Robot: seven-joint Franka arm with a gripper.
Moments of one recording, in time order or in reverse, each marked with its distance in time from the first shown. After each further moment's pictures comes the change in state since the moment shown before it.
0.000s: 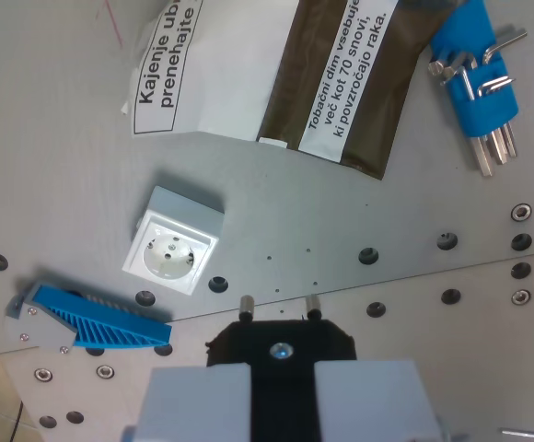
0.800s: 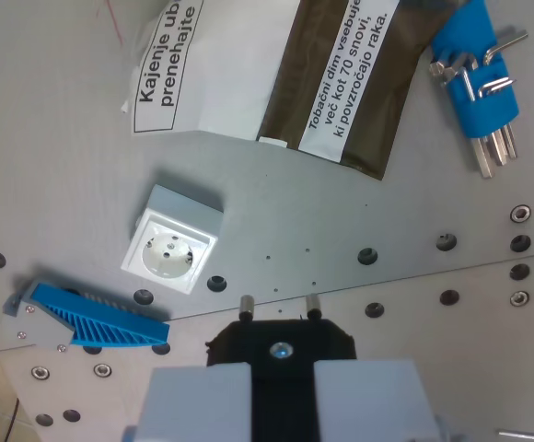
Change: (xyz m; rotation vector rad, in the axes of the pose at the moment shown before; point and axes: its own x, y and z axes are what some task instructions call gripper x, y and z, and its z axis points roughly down) arm 0.000 -0.001 0.002 -0.001 -0.004 -0.012
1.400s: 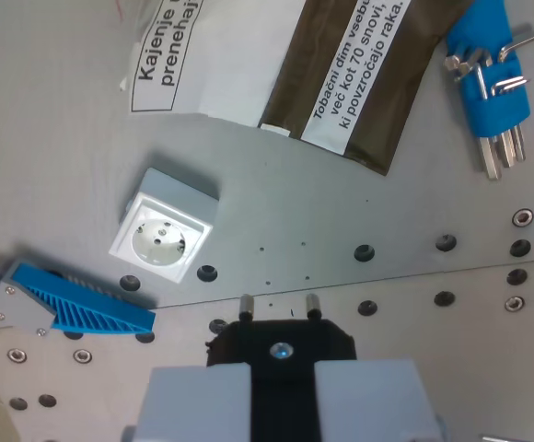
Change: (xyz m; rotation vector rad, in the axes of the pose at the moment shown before) arm -0.009 -0.006 0.018 -0.003 -0.024 -0.070
